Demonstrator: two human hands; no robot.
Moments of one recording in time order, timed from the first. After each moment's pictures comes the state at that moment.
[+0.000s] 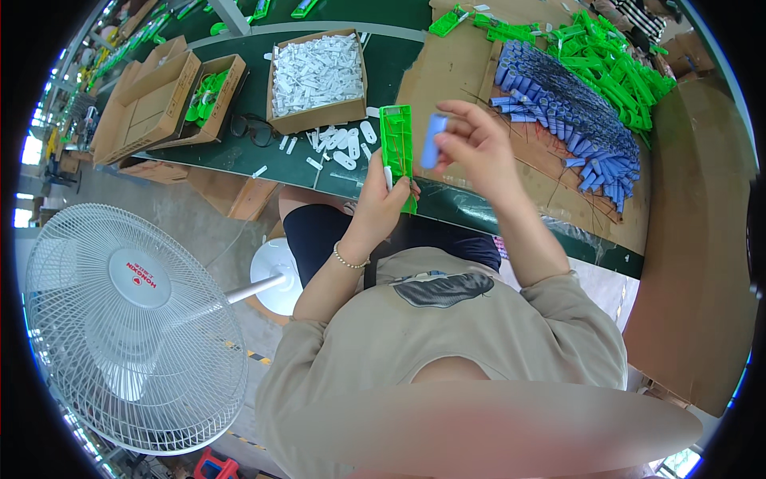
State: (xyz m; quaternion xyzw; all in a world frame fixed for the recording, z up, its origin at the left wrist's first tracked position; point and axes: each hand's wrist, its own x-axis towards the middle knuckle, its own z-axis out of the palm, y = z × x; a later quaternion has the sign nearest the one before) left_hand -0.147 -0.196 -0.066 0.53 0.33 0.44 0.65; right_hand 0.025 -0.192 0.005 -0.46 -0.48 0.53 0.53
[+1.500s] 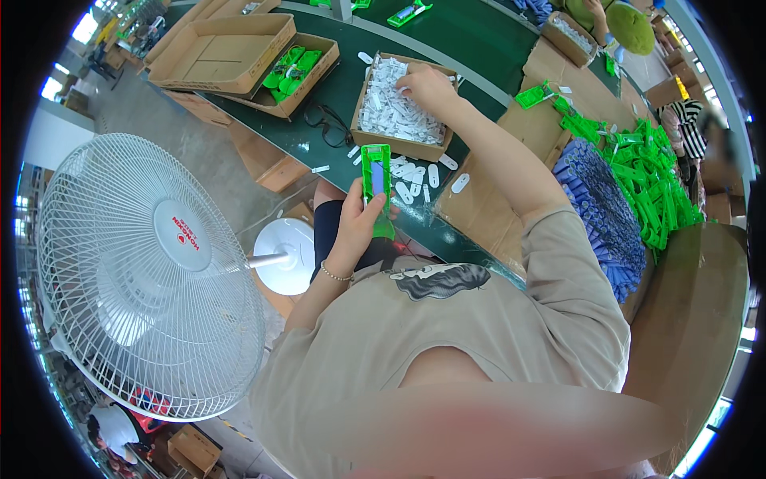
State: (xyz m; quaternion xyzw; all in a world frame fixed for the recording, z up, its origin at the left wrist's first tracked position) left_hand -0.238 -0.174 -0.065 0.38 0.43 0.55 0.61; right_hand -0.091 0.077 -0.043 -0.39 -0.91 0.05 0.14
